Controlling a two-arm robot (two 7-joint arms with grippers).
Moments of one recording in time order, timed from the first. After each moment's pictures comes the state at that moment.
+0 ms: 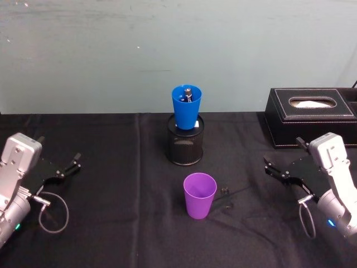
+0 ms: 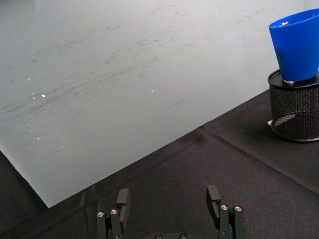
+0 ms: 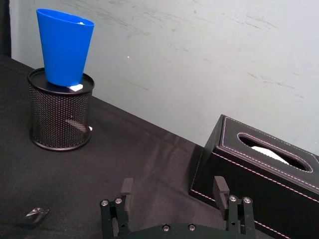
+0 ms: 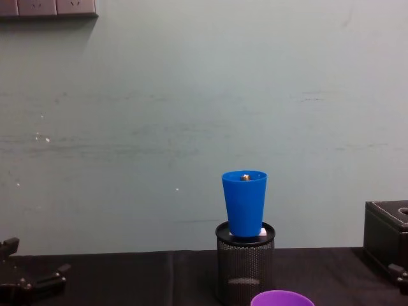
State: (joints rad) left arm -0.20 0.60 0.45 -1.41 -0.25 -0.12 0.03; right arm 0.20 0.60 -0.45 -1.41 0.25 -0.12 -0.03
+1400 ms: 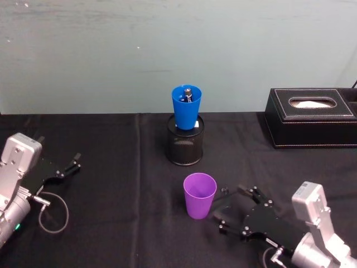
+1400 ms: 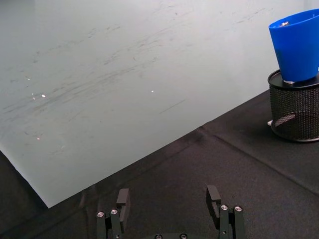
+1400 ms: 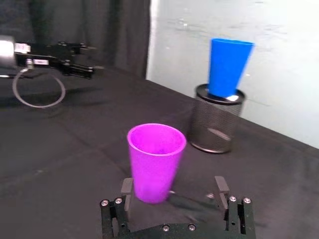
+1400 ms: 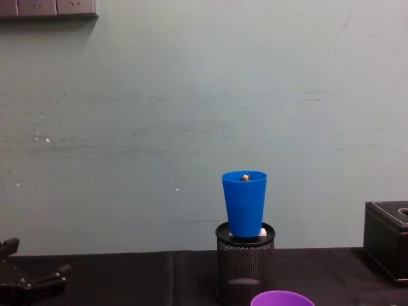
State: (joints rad) left arm -0.20 0.60 0.45 -1.41 -0.25 -0.12 0.03; right arm 0.06 0.60 -0.48 -1.49 0.37 -0.27 0.35
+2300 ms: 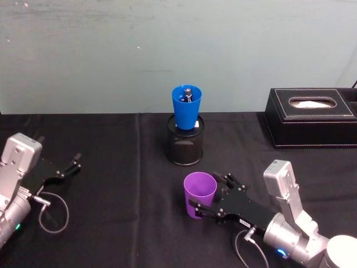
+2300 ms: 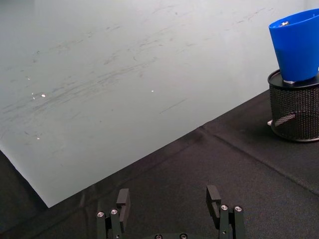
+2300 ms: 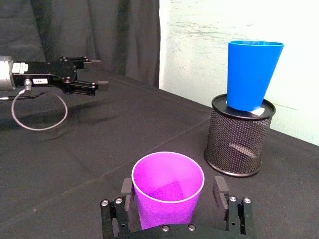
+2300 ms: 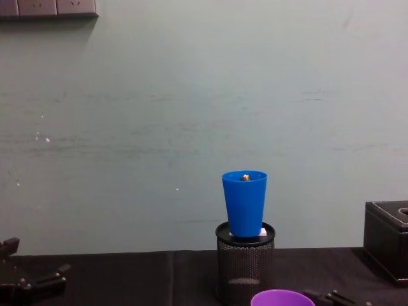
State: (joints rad) left arm -0.20 0.60 0.45 -1.41 -0.25 -0.12 0.03; right arm 0.20 0.44 -0.49 -1.34 0.37 -0.22 0.46
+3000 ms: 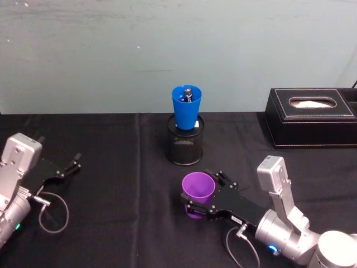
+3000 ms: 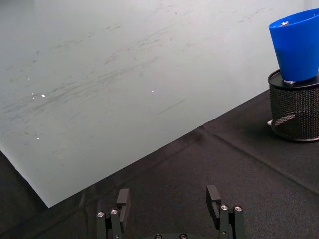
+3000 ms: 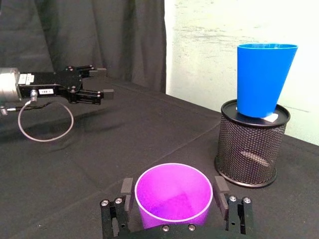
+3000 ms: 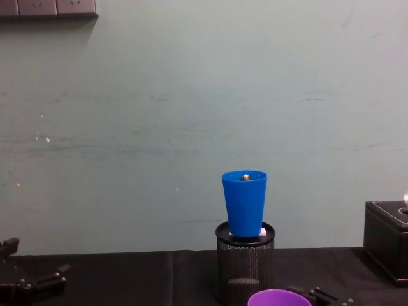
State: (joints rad) left arm -0.20 0.60 0.45 -1.41 -0.25 -0.12 0.03; right arm 0.22 0.38 -0.46 -1.29 0.36 -0.21 0.52
